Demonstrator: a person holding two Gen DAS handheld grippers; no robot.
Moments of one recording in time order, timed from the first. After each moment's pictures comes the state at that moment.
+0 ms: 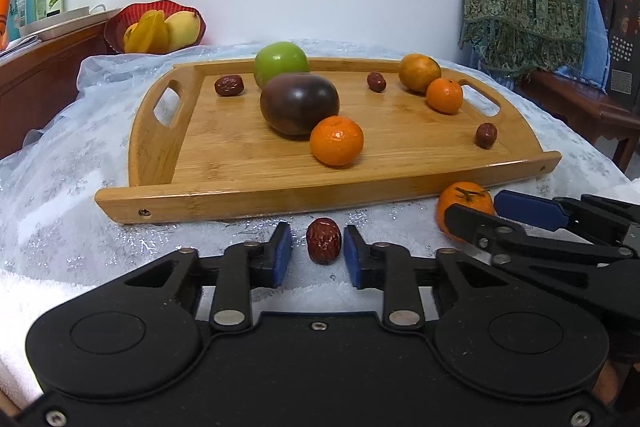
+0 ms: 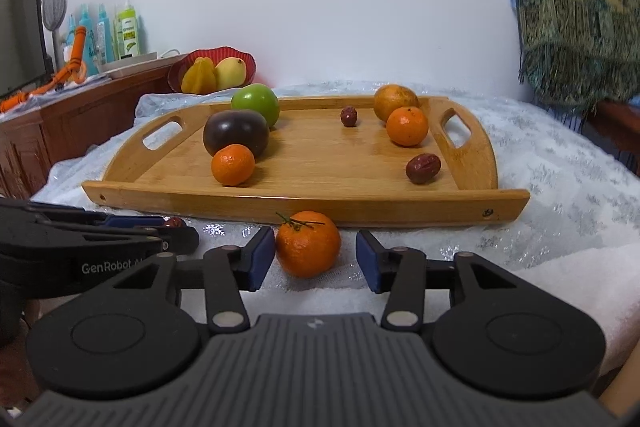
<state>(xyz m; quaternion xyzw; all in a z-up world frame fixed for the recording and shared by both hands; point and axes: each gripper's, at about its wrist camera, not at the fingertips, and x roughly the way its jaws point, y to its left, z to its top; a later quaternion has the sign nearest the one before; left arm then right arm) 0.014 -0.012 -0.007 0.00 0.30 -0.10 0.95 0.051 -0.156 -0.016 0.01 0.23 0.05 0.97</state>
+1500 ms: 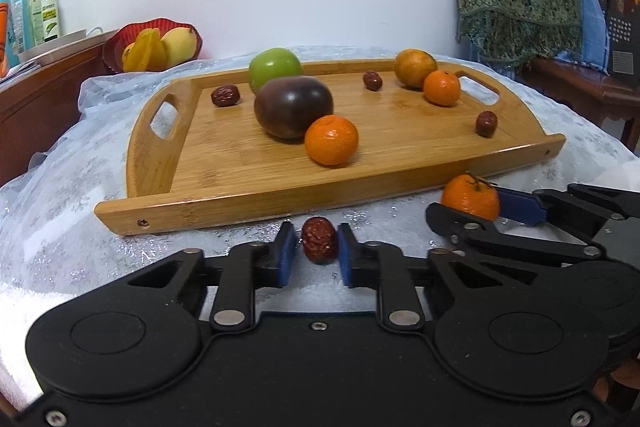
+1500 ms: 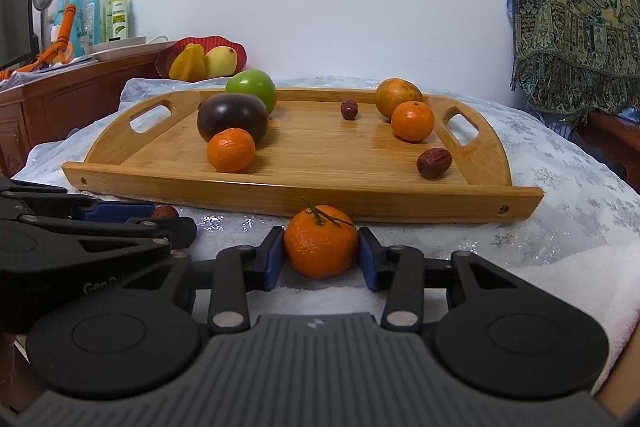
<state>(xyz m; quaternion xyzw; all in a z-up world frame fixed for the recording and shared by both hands) 0.011 -0.023 -0.013 0.04 0.28 -0.10 0.95 0.059 -0.137 -0.028 -0.01 0.23 0.03 0.97</state>
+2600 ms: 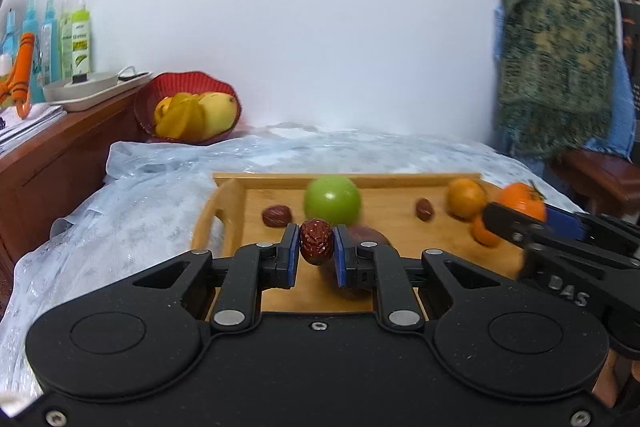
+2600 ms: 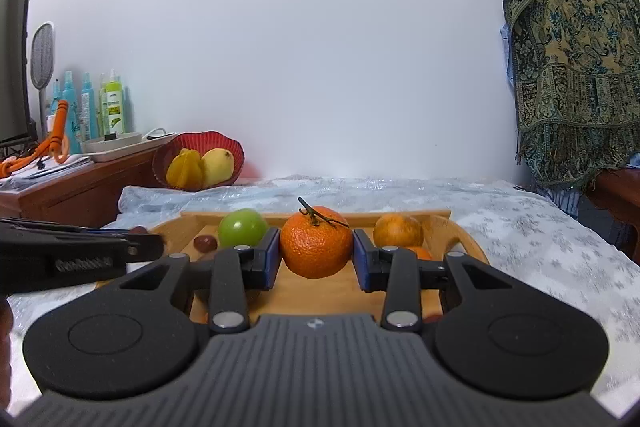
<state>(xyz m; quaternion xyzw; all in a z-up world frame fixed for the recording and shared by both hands) 0.081 0.022 0.071 -0.03 0.23 -0.06 0.97 0.115 -0.155 0.046 0.02 0.13 0.04 0.99</state>
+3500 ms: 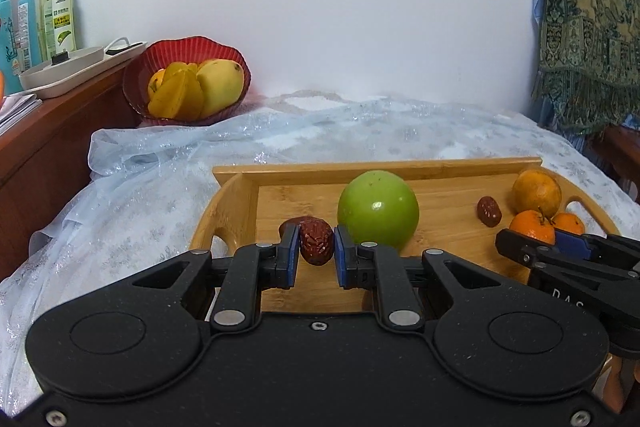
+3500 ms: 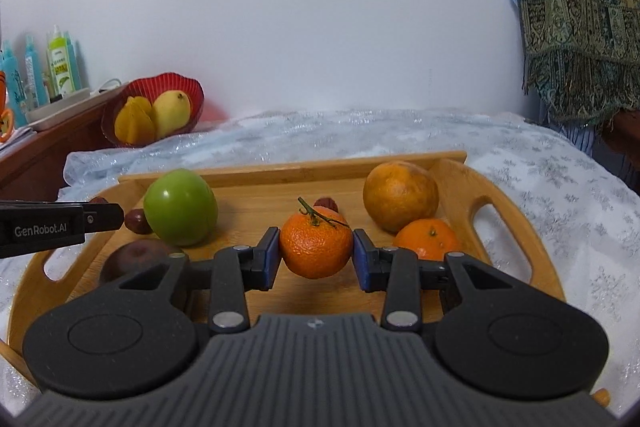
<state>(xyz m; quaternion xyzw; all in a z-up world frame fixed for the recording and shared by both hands) 0.177 0.022 0.040 0.00 0.29 -0.04 0.96 0.209 -0.164 0.008 0.05 0.24 0.01 0.97</state>
